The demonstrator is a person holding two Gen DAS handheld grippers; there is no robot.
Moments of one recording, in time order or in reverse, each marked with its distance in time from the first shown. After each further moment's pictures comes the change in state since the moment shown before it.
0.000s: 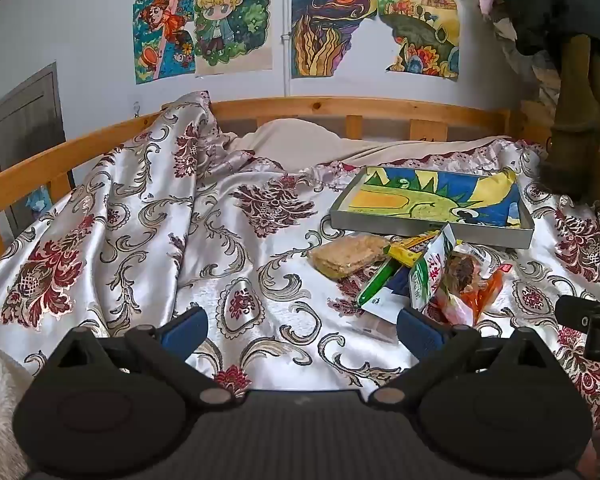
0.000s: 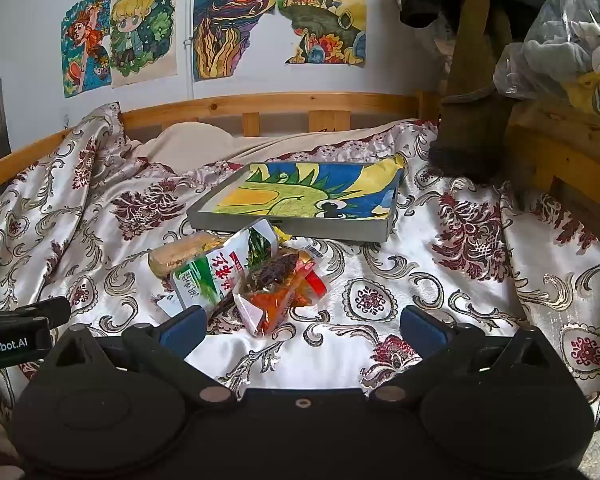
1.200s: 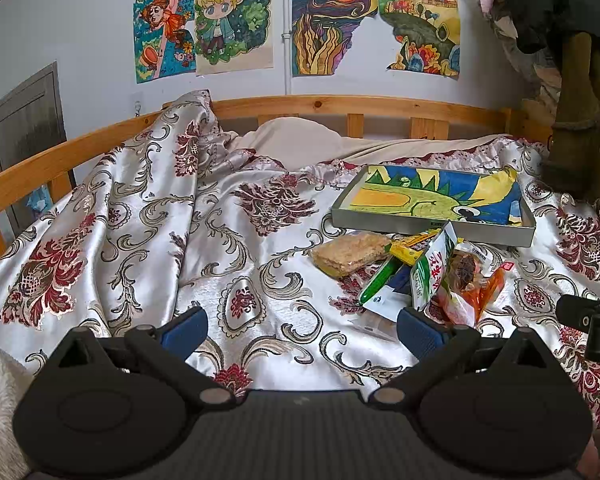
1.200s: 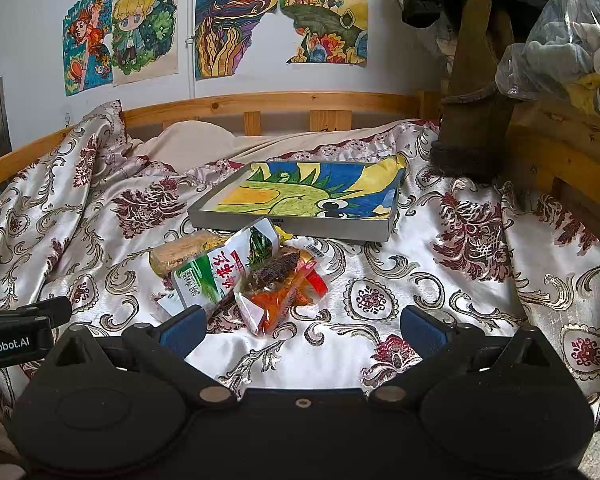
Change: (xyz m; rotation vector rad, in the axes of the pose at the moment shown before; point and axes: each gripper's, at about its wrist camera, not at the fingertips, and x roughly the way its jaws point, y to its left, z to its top) left arm -0.001 -0.001 -0.002 0.002 0.000 0.006; right arm 0.001 0.000 0.000 -0.005 0.000 -0.002
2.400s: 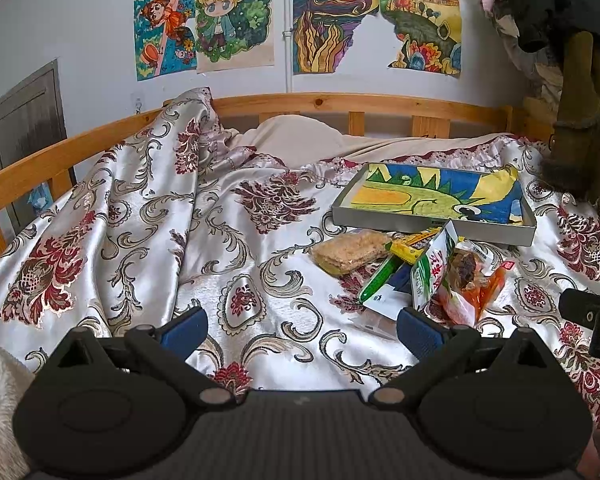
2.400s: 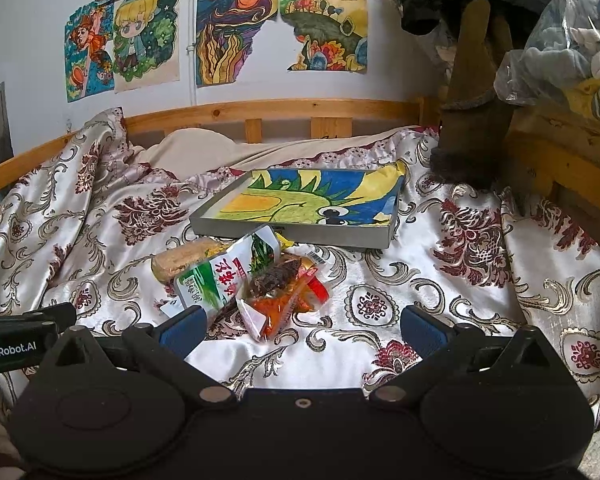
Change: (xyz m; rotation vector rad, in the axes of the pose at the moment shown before) left arm 0.005 0.006 -0.003 0.001 0.007 0.002; right arm -0.003 0.001 0.001 0.006 -0.022 0.002
